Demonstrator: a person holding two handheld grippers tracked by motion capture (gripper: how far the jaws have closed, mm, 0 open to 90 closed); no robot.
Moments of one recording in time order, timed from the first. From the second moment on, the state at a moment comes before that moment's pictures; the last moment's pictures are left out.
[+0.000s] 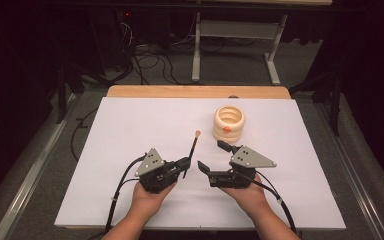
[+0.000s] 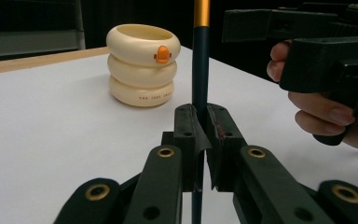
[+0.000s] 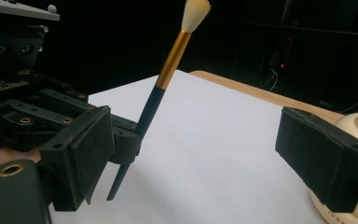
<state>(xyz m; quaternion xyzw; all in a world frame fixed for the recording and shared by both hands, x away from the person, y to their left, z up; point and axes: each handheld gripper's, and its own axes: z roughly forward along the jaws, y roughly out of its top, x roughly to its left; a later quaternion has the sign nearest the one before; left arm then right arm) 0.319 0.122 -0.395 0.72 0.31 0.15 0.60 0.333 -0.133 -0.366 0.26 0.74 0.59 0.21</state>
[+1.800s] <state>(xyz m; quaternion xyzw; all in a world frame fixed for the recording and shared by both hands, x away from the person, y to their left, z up) 0.312 0.101 -0.403 0.74 0.29 0.14 0.59 0.336 -0.131 -0.372 0.28 0.73 0.61 0.14</state>
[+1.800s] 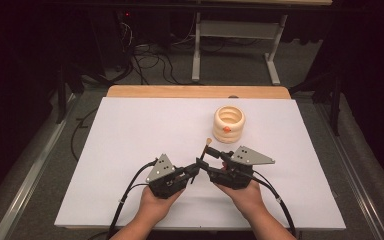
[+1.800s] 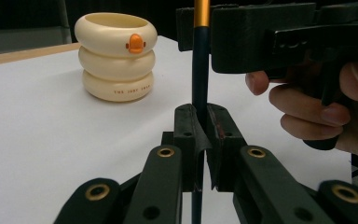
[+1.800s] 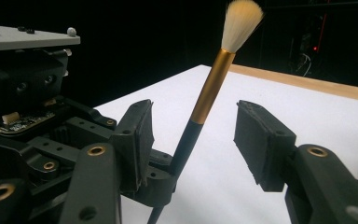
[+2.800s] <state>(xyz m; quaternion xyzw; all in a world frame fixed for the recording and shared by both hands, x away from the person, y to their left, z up) 0.312 0.100 -0.403 0.73 0.29 0.14 0.60 0.340 -0.135 -0.378 0.29 0.71 0.63 0.09</state>
